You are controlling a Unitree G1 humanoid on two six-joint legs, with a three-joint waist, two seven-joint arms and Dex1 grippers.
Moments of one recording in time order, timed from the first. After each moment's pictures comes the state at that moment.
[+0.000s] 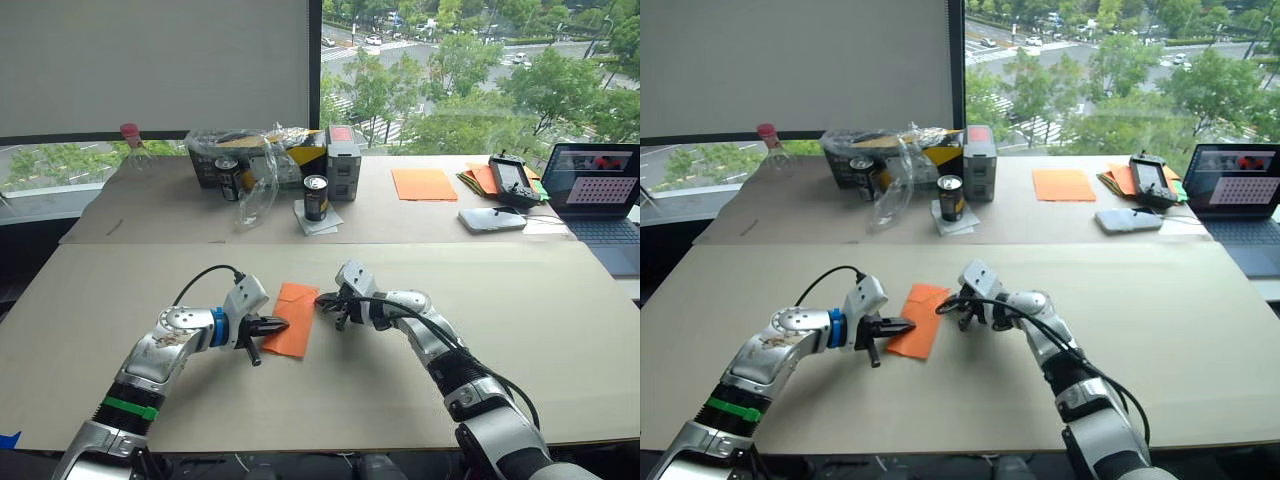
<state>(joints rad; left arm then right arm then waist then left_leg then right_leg) -0.41 0.60 -0.18 0.05 -0.26 0.54 -0.95 -0.66 -0.22 0.27 0.47 0.00 0.19 0.87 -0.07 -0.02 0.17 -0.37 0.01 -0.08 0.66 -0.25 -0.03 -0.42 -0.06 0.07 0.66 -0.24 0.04</state>
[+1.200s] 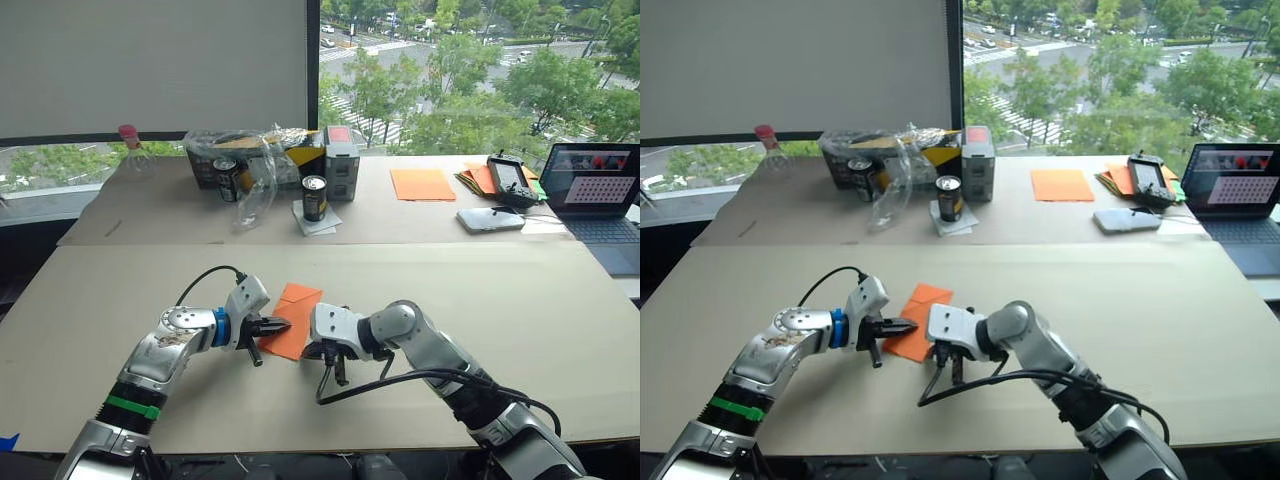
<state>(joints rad) -0.42 0.59 -0.17 0.06 -0.26 0.56 -0.97 -0.59 -0.39 0.53 -0.09 -0.05 0.51 1.10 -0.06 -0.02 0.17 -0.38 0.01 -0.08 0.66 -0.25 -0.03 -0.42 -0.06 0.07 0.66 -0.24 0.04</state>
